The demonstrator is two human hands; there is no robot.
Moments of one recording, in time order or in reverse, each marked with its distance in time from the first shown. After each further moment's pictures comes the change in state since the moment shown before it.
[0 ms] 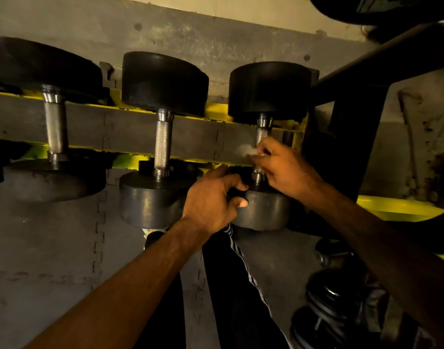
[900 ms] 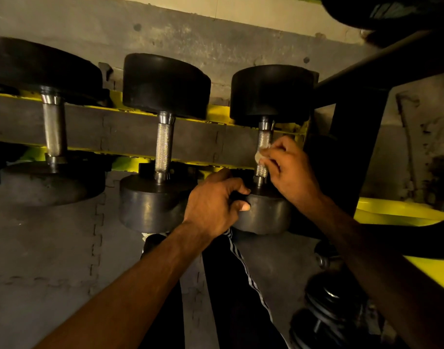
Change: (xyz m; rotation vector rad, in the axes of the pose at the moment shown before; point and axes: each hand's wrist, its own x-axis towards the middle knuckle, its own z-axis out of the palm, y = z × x) left_hand 0.001 -0.002 -0.001 -0.028 -0.004 0.007; right_hand -0.002 -0.003 0.015 0.171 0.289 0.225
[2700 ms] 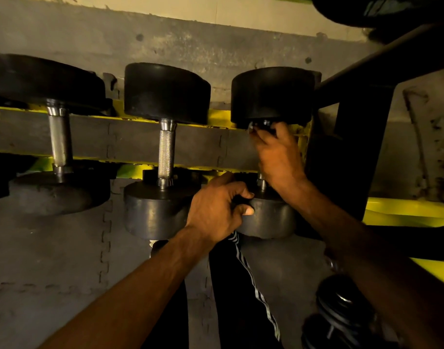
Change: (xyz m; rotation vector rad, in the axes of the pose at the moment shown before) left_hand 0.003 -0.005 0.001 -0.014 0.012 0.043; right_hand 0.037 0.003 0.038 -0.427 0.009 -0.135
